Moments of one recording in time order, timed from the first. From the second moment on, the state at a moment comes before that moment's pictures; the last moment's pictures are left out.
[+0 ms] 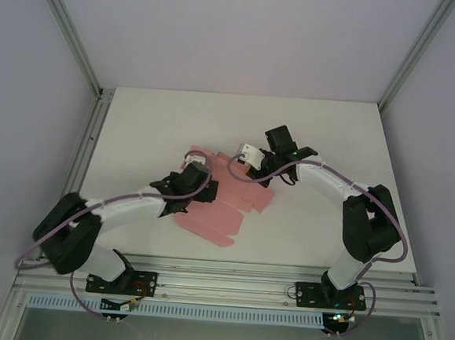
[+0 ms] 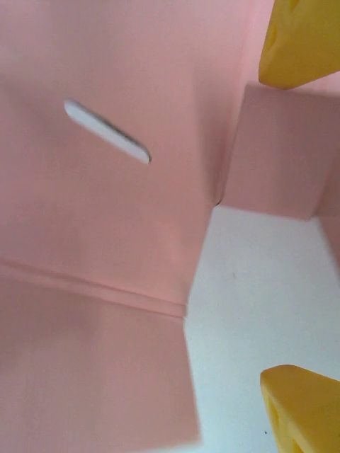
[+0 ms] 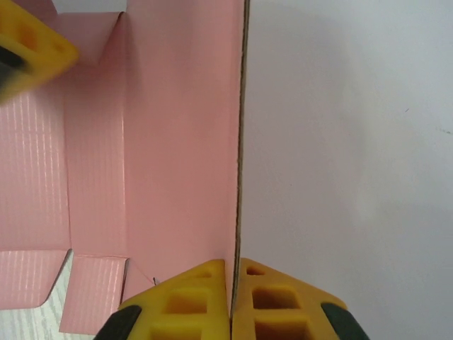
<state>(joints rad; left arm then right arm) -0.71 1.39 0.74 -0.18 -0.37 -0.42 0.53 1.69 1.20 -0.48 -0.35 -0.75</state>
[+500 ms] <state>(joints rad) -0.44 0.85 0.56 -0.16 -0.15 -0.53 0.54 1.75 1.40 -0.52 -0.24 -0.89</state>
